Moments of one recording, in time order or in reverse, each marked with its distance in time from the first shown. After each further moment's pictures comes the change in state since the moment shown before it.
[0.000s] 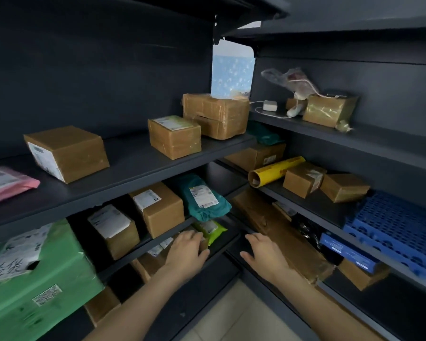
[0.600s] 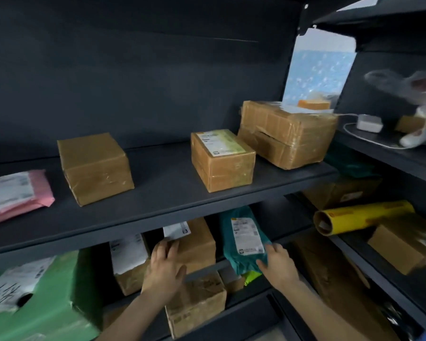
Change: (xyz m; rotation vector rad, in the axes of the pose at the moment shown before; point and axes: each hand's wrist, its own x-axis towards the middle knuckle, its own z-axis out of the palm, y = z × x) left_hand 0.079 -0.103 -0.010 -0.028 0.213 -0.508; right_hand 0.232 0.004 0.045 0.040 -0.097 -0.090
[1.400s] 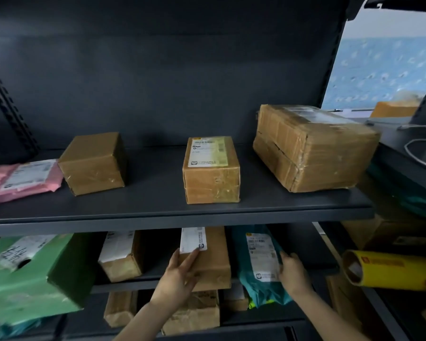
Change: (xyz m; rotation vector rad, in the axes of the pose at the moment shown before) left_hand 0.017 0.091 0.041 -0.188 -0.072 -0.253; right_hand 0.107 0.075 -0.012 0.221 -0.109 -0.167
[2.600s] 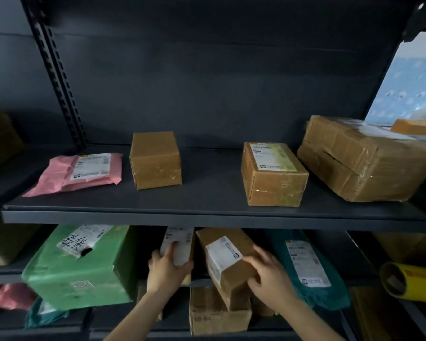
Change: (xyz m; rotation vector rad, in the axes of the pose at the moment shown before) left_hand -0.011 -0.104 -0.074 -0.189 0.257 -0.340; right_hand -0.071 -0.158 0.034 -0.190 -0.134 -0.404
